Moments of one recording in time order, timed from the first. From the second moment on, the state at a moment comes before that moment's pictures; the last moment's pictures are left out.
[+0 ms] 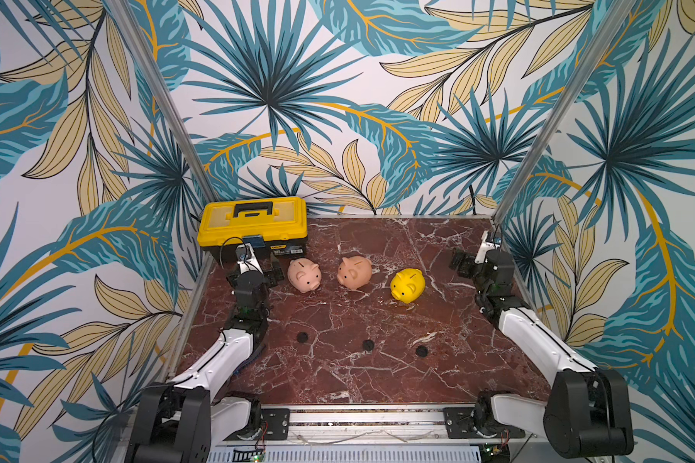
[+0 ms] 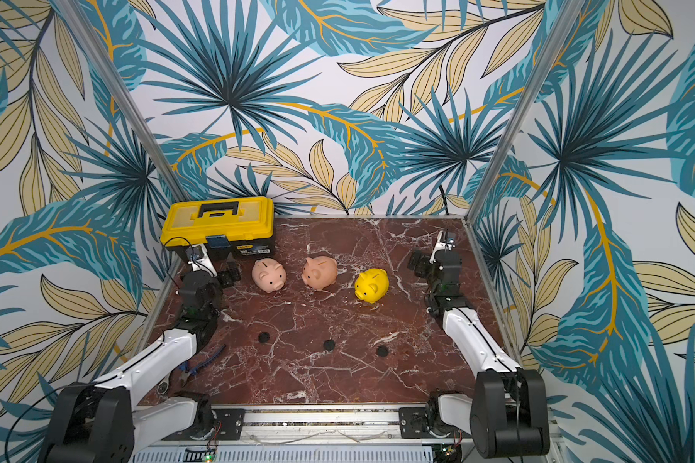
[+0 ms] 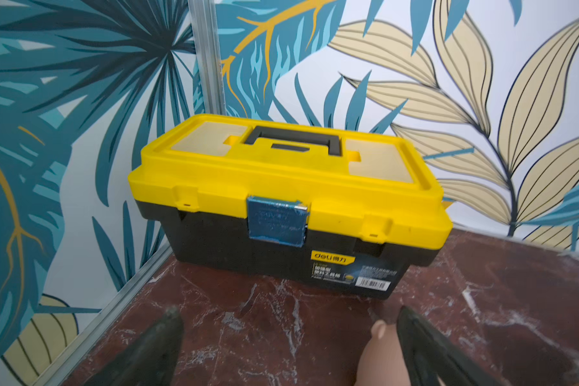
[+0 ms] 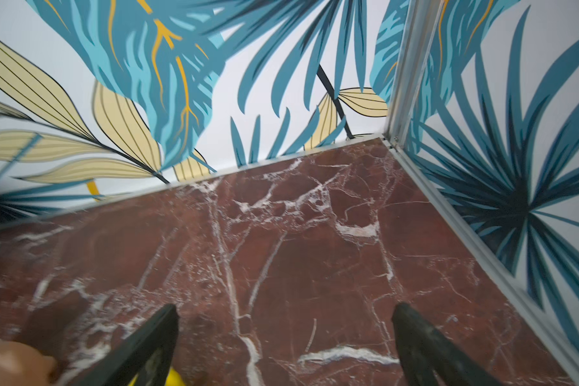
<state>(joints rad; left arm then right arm) -0.15 1.13 0.56 0.39 -0.40 -0.23 0.00 1.24 0.80 0.09 0.13 0.27</state>
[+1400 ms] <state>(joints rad) -0.42 1.77 1.34 -0.74 -0.30 -0.92 0.34 1.29 0.93 -0.25 -0.32 0.72</state>
